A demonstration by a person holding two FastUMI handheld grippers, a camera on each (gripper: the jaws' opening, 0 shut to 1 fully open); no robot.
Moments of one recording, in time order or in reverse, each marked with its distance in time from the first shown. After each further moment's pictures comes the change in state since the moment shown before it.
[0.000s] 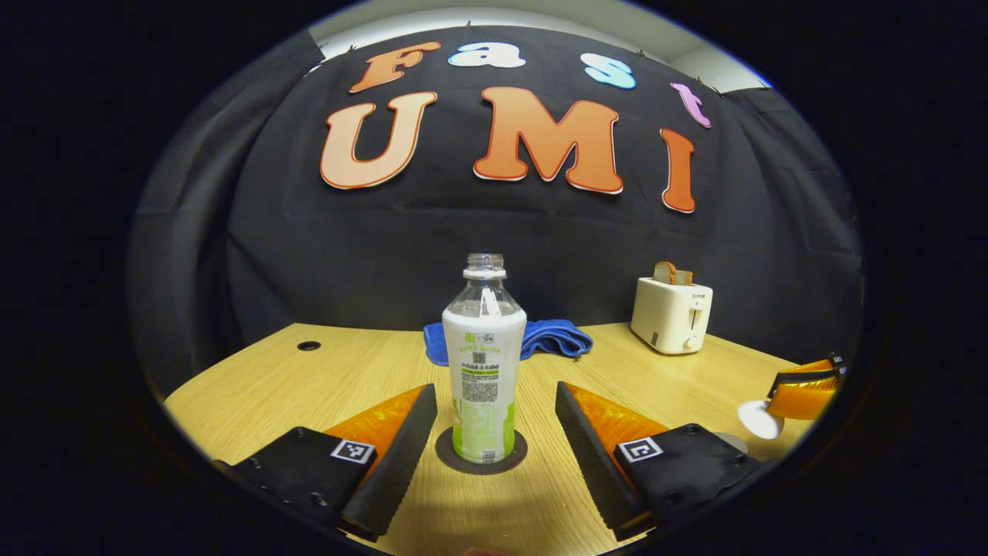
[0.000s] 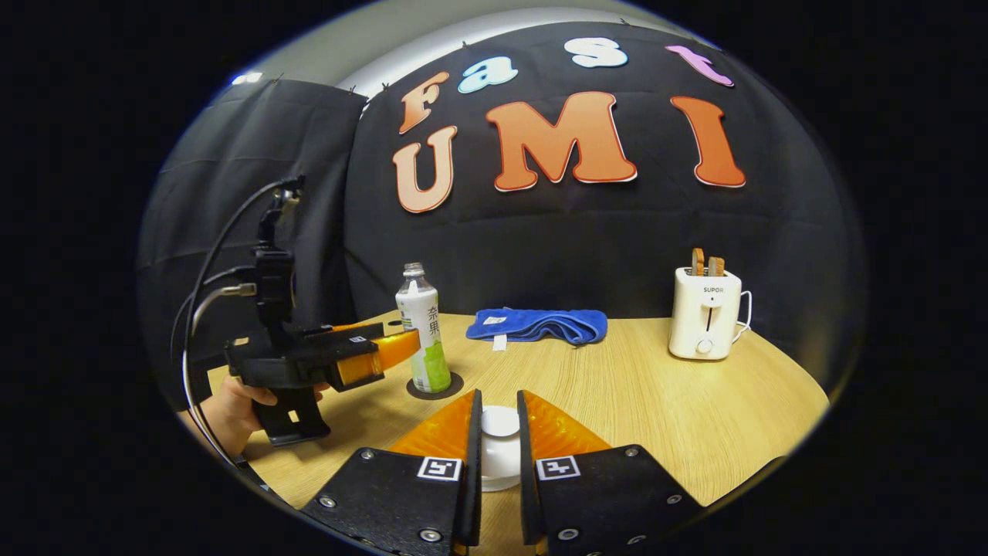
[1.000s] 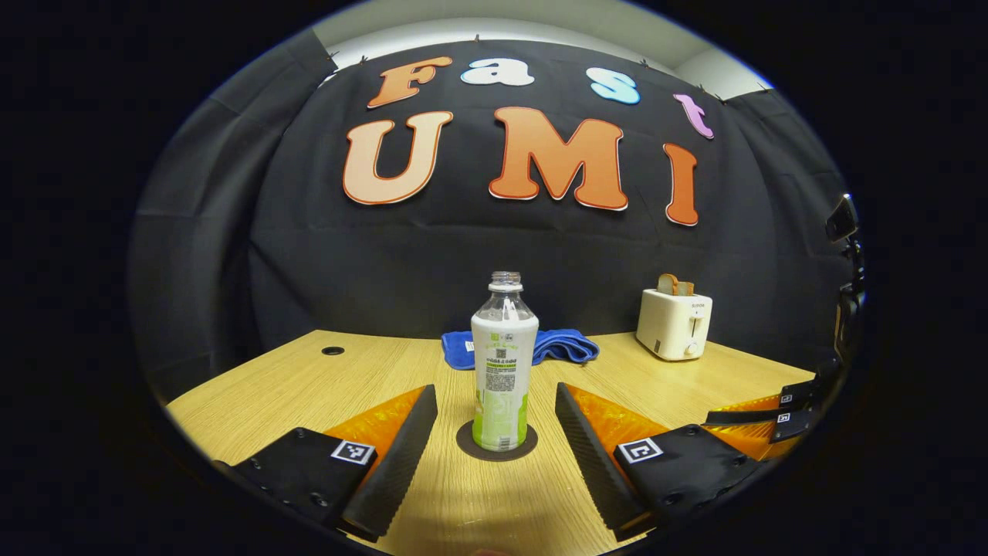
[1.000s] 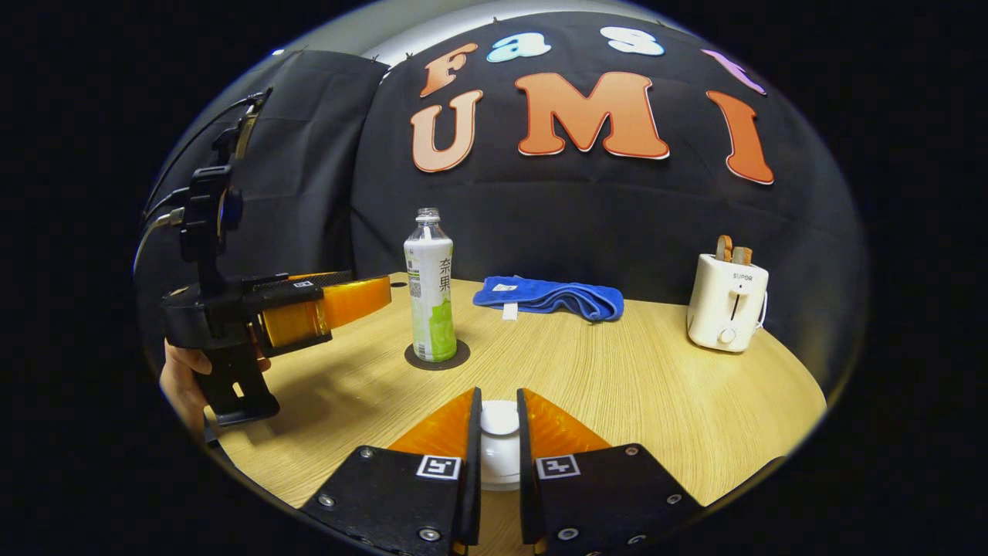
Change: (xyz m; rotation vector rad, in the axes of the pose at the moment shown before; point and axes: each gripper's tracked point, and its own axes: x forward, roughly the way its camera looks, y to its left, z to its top) left arm -0.035 0.009 0.007 -0.014 -0.031 0.037; right arm 0.028 0.017 -0.036 -0.091 0.094 0.008
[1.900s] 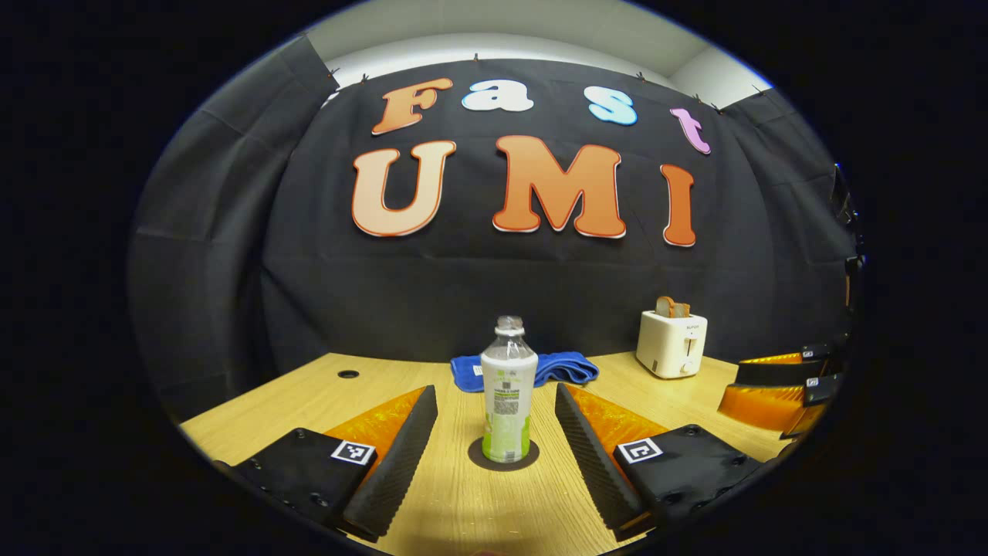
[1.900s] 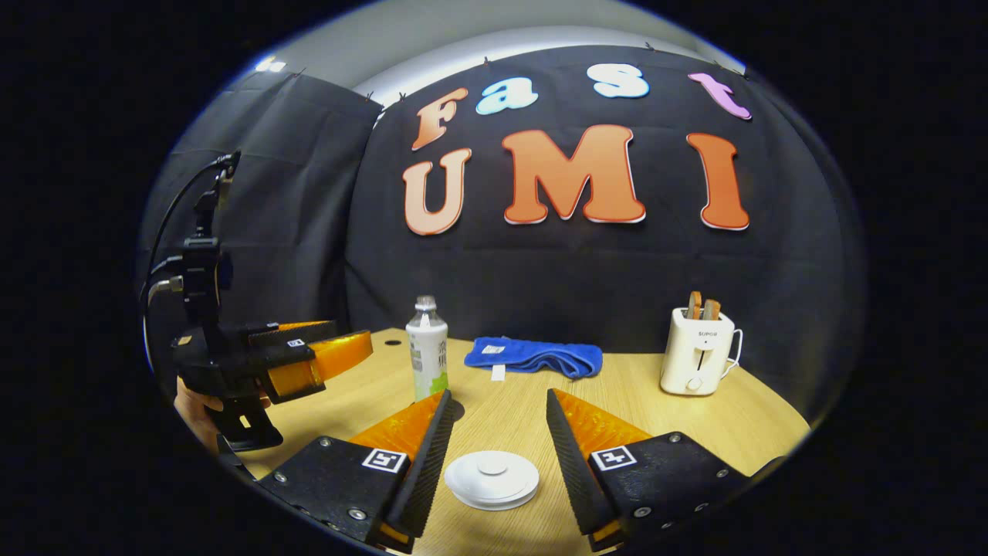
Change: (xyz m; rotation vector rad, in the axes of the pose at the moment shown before) left arm -0.042 0.011 0.060 0.030 -0.103 0.042; right arm -0.058 -0.014 0.096 0.035 -0.233 -0.061
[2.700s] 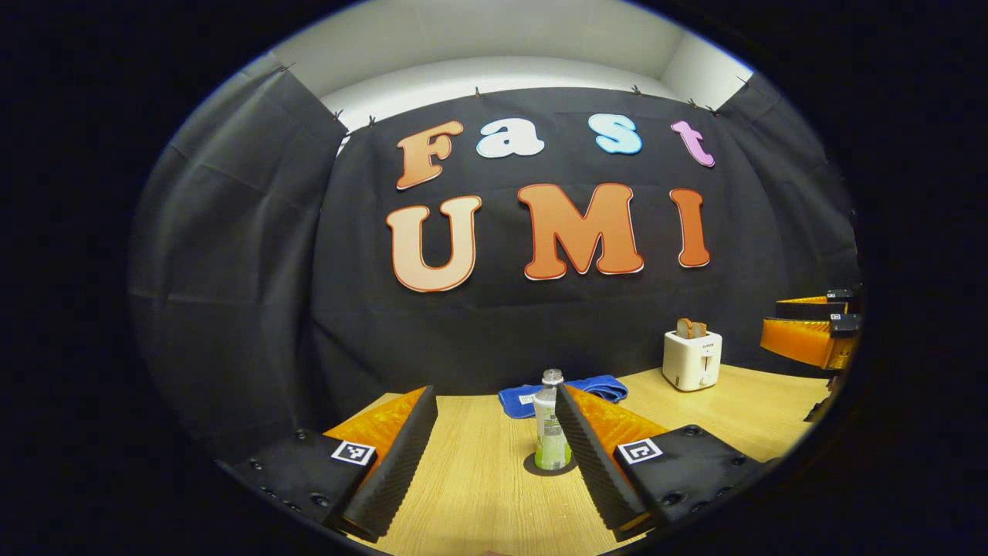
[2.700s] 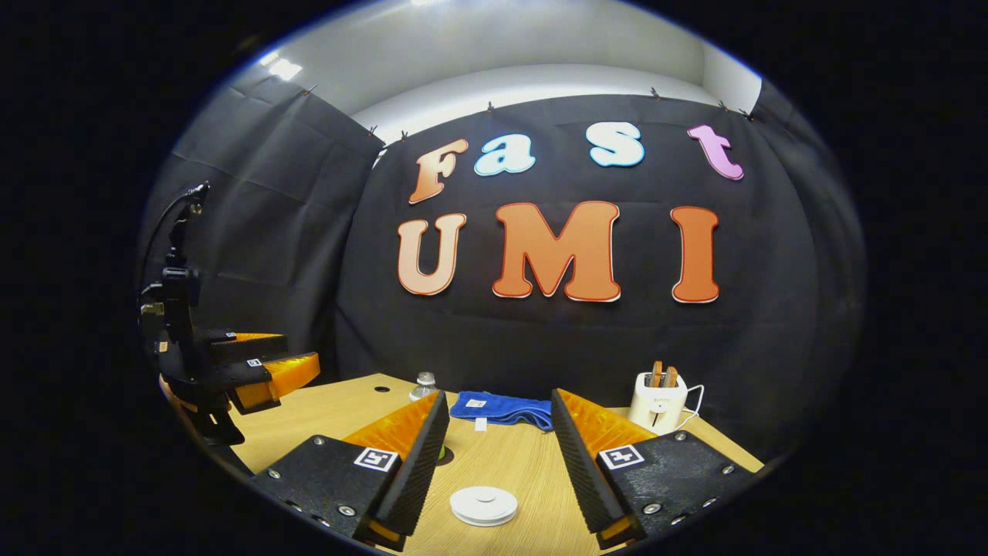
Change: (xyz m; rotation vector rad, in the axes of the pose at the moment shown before) left arm -0.077 0.033 0.080 0.111 -0.093 0.105; right arm -0.055 0.014 0.100 -0.066 -0.159 -0.068
